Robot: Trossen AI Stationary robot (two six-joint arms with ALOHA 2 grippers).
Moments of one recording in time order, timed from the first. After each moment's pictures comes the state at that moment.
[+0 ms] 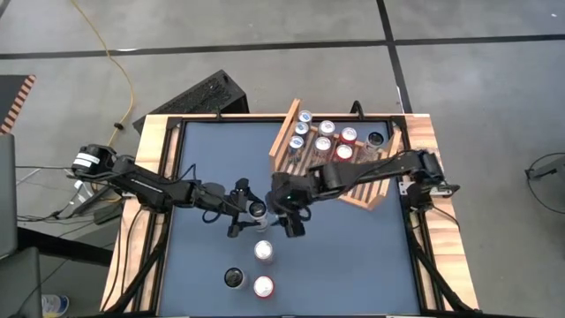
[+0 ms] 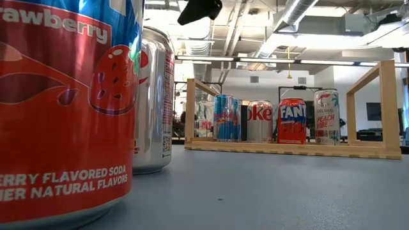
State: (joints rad) left arm -0.15 1.31 0.44 0.52 -0.07 0.02; right arm 0.15 1.88 1.82 -0.77 -0.04 -0.07
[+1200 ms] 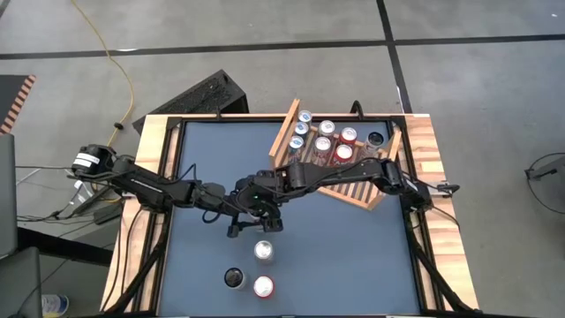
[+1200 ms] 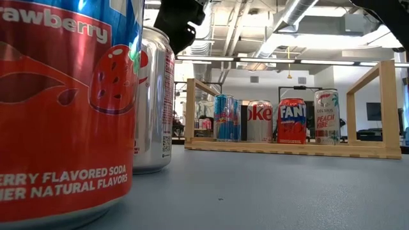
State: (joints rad) left arm -0.15 1.31 0.44 0.51 -0.07 0.03; right arm 0.11 2.23 2.25 -1.04 0.00 -0.05
